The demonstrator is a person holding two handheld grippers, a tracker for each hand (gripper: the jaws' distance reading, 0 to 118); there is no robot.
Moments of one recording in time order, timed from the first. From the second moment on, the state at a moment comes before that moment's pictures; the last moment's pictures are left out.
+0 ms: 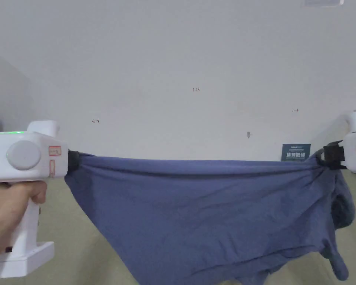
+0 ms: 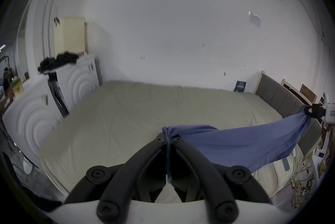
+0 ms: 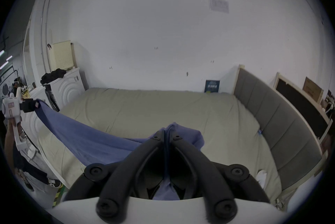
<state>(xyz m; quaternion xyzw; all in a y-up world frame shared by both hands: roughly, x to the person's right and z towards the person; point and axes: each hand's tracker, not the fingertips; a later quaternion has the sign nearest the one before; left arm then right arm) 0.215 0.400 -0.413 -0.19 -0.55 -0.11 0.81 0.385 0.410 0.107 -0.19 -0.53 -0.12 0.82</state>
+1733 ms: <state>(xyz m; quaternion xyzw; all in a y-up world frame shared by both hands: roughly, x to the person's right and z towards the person) 0.472 0.243 -0.492 -0.27 -0.48 -0.20 0.81 0.621 0.274 -0.025 -0.28 -0.58 -0.11 0.76</state>
